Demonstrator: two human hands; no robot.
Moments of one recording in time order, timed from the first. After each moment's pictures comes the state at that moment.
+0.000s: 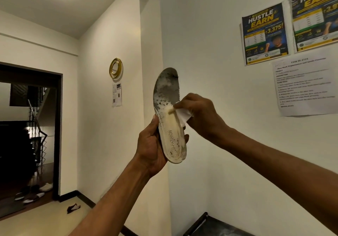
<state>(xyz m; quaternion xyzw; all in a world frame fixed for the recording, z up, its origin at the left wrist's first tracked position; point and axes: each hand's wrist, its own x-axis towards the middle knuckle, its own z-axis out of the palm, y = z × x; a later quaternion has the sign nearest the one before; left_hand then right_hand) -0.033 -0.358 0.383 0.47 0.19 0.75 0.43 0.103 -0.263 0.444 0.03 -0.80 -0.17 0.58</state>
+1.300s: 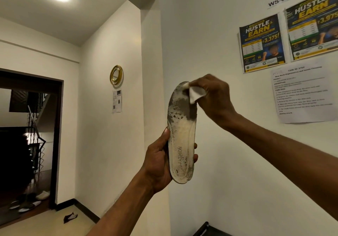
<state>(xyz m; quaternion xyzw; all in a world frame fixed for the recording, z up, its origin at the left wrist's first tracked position) -0.010 -0.371 0.374 0.50 0.25 0.68 0.47 0.130 -0.257 0.499 0.00 -0.72 -0.18 0.67</state>
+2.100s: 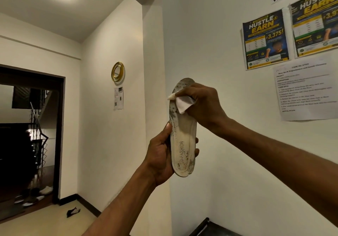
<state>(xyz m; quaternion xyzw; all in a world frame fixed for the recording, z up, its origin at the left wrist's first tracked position) -0.018 -0.361 0.377 0.50 0.25 0.70 0.46 0.103 -0.267 0.479 0.06 -0.77 -0.12 0.63</state>
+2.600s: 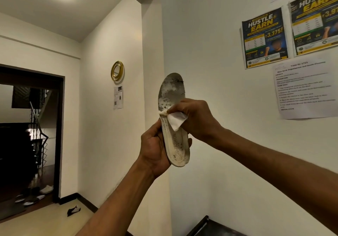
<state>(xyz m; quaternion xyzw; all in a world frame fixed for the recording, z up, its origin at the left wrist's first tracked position) -0.025 -0.360 0.387 0.44 0.17 0.74 0.47 0.095 -0.276 0.450 0.07 -0.82 -0.10 0.56</state>
